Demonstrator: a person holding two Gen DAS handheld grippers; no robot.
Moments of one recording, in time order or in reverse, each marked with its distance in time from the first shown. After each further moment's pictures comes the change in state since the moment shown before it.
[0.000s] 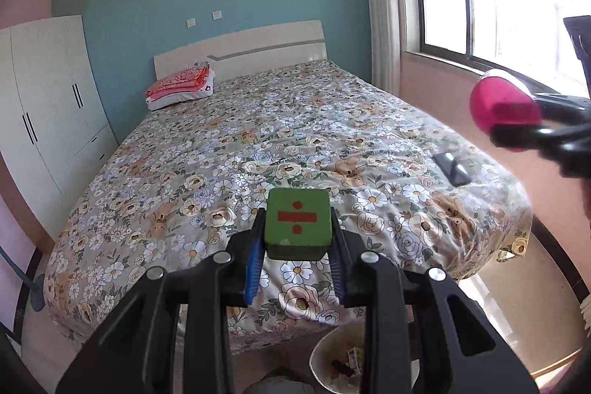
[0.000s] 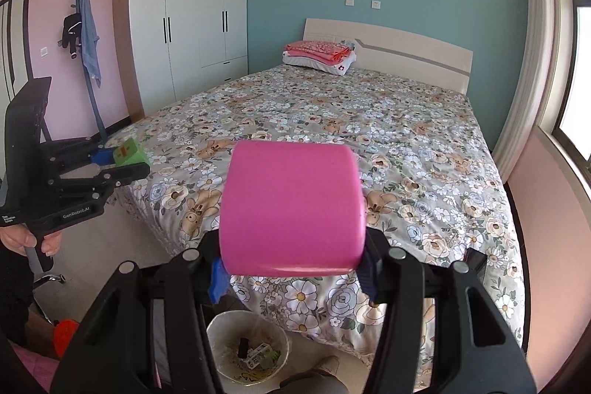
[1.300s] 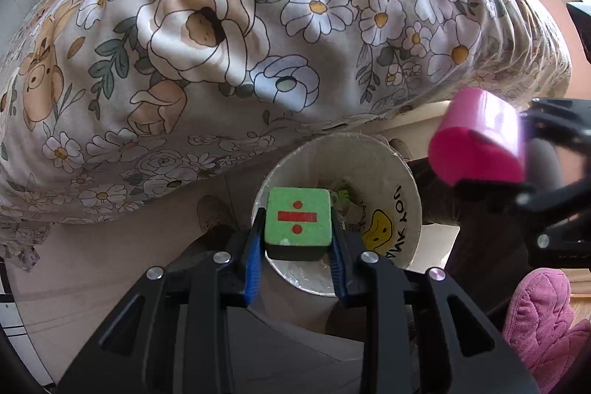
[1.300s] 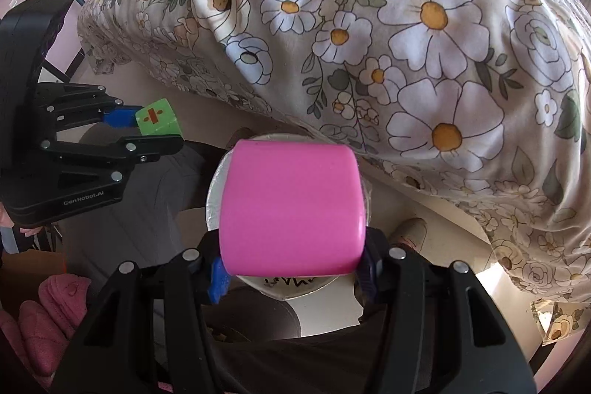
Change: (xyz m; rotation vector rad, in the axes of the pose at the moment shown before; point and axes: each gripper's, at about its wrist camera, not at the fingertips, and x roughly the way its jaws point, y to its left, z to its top) left arm 0.231 -0.048 -0.265 -0.036 0.708 -0.163; right arm 0.282 0.052 -0.295 0.112 0.663 0.178
